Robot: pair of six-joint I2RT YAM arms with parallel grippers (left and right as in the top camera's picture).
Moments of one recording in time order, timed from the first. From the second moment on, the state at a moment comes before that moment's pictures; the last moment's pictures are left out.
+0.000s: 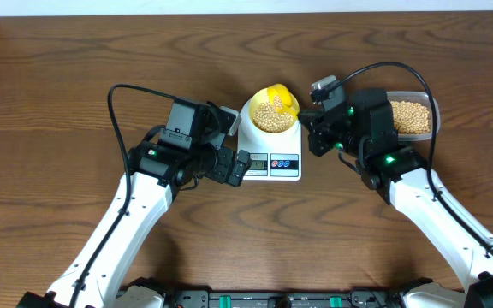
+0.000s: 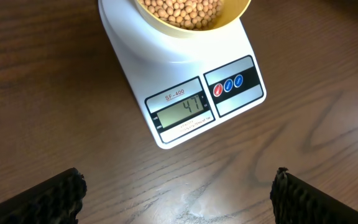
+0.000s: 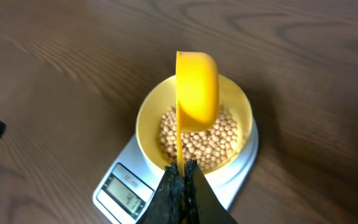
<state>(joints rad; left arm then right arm) -0.35 1.33 1.02 -0.75 0.28 0.02 0.37 1.42 0.88 -0.06 -0.35 0.06</state>
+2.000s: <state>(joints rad) -0.35 1.33 1.02 -0.75 0.28 0.02 0.32 1.41 0.88 -0.03 -0.44 0.04</state>
